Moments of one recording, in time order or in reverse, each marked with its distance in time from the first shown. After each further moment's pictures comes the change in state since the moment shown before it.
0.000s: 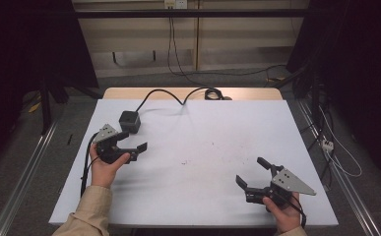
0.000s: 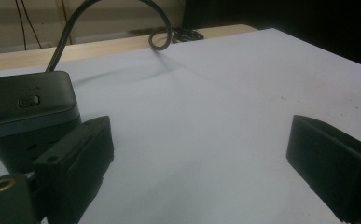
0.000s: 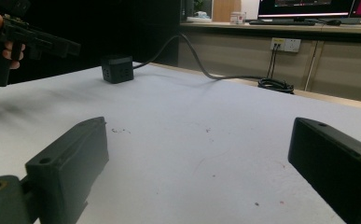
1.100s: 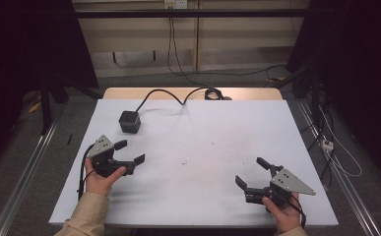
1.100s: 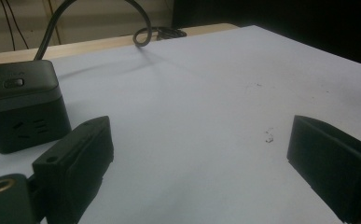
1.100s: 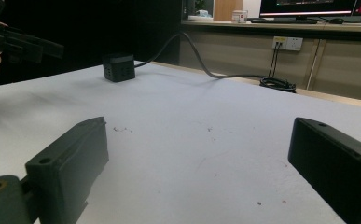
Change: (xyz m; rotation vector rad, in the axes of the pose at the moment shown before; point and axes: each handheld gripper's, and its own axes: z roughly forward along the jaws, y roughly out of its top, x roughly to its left) left arm -0.017 -0.019 -0.024 -0.015 -0.029 0.030; right arm 0.001 0.000 0.000 0.006 0.004 0.003
